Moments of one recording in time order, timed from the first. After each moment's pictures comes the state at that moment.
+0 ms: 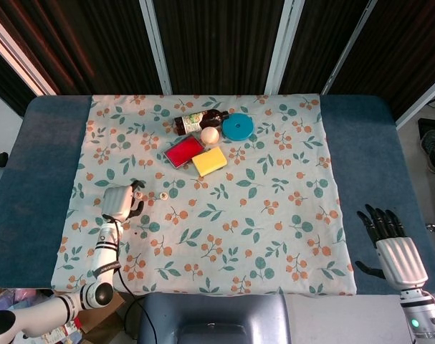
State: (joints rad) left arm -0.67 -1.80 -0.32 -1.11 0.95 1.02 0.34; right arm 0.09 -1.13 0.00 -1.59 -1.59 1.46 -0.11
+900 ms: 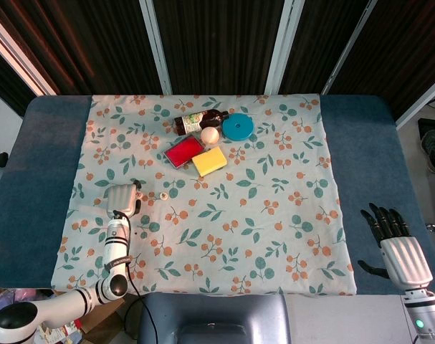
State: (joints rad) left arm -0.75 -1.89 -0.33 -1.01 0.77 1.05 0.65; right arm 0.09 -1.12 0.00 -1.59 -1.60 1.47 -0.08
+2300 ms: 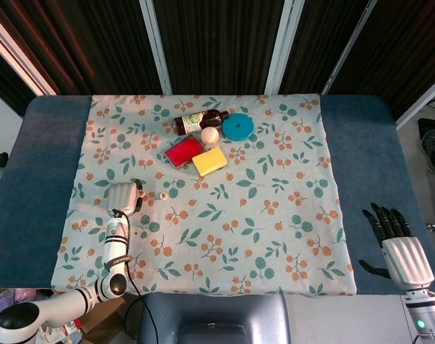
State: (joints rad) left arm -0.75 -1.89 -0.34 -0.97 0.84 1.04 0.56; right arm 0.08 -1.11 0.01 -1.59 -1.59 1.48 -0.07
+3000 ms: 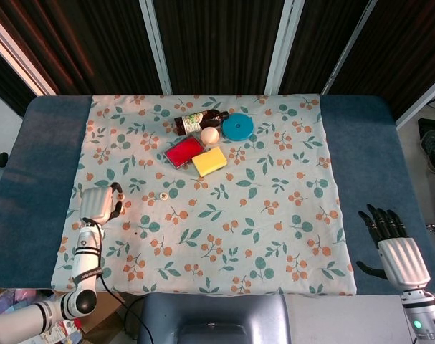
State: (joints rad) left arm -0.61 -1.63 -0.27 -1.34 0.88 1.15 0.54; right arm 0.09 -1.12 0.00 -1.60 -1.60 1.47 -0.10
